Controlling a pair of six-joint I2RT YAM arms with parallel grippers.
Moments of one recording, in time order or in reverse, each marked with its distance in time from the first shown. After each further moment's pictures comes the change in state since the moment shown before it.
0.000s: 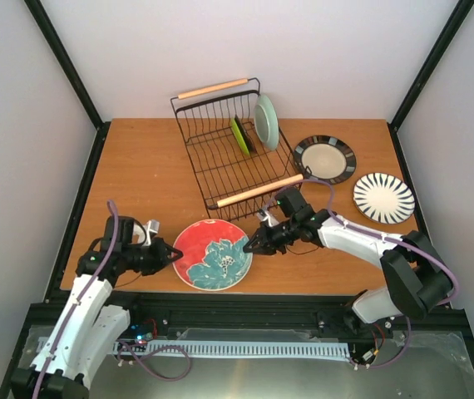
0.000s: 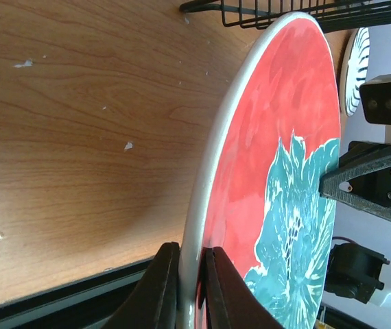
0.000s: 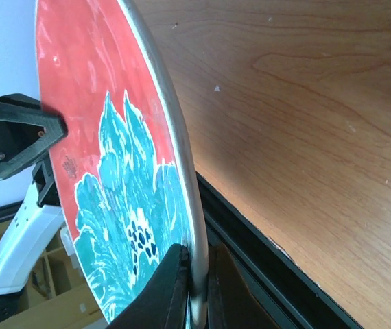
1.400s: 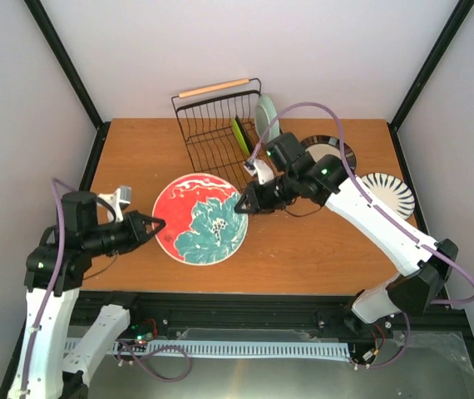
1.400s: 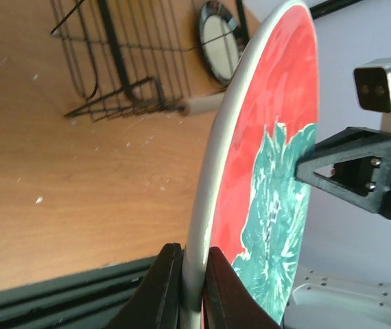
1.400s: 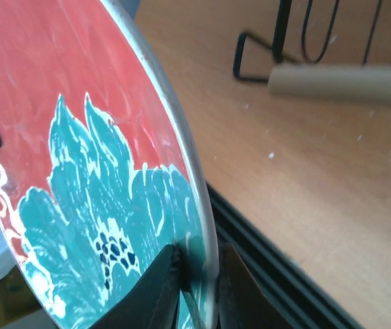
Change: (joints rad) left arm 0.000 0.013 0.636 -0.355 -0.084 -0.021; right arm 0.129 0.022 0.803 -0.769 0.301 -0.270
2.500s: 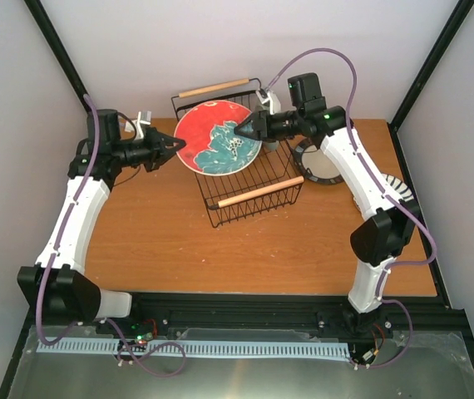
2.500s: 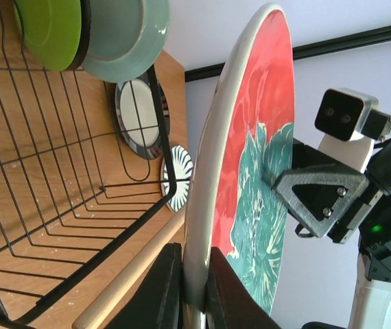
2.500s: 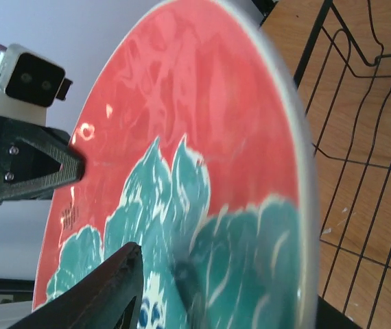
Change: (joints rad) left arm 0.097 0.683 0.274 0.614 0.272 -0.184; right arm -0.354 0.396 0.480 0.204 -0.228 -0.182
